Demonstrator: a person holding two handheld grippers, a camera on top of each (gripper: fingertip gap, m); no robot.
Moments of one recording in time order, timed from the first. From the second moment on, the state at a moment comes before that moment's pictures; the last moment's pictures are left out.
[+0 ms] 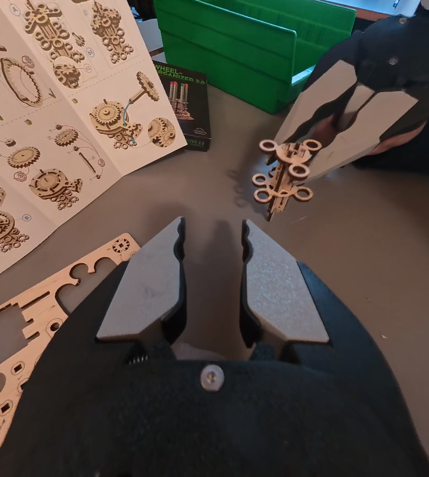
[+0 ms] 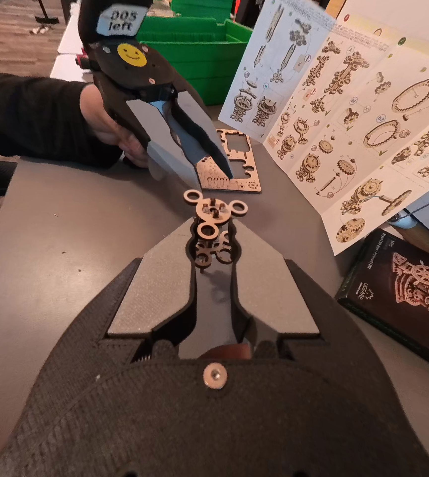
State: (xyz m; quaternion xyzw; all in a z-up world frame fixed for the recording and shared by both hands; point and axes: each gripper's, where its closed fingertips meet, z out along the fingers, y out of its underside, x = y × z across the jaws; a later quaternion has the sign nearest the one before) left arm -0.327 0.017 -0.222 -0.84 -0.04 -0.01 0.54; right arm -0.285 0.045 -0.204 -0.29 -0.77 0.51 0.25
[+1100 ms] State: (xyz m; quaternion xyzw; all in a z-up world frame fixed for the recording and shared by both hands) left arm -0.535 -0.310 -0.254 -0.94 -0.22 0.23 0.15; right arm -0.322 0.054 -0.247 -0.39 -0.80 0.41 0.19
